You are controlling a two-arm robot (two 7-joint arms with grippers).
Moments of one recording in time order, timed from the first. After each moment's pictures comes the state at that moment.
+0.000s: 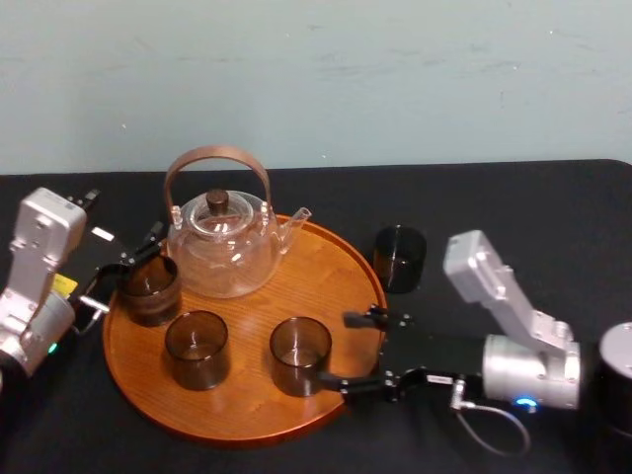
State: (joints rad) left arm -0.20 0.60 0.45 -1.41 -0.25 -0.12 0.03; right arm 0.27 0.60 -0.62 -1.51 0.45 0.07 0.72
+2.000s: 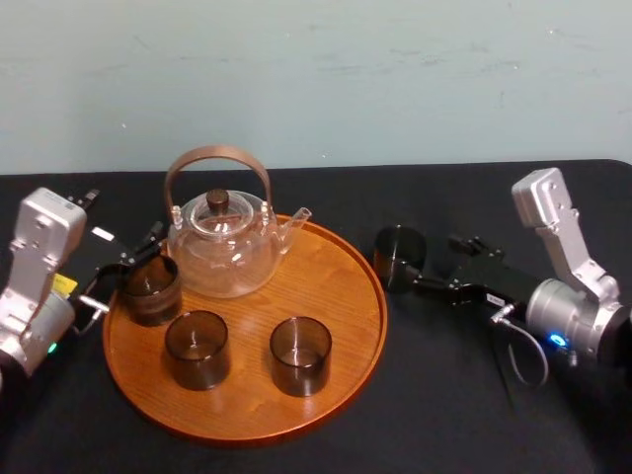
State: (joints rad) left arm -0.20 0.60 0.45 -1.41 -0.25 -0.12 0.03; right arm 0.27 0.49 -0.40 -1.36 0.40 0.16 0.42
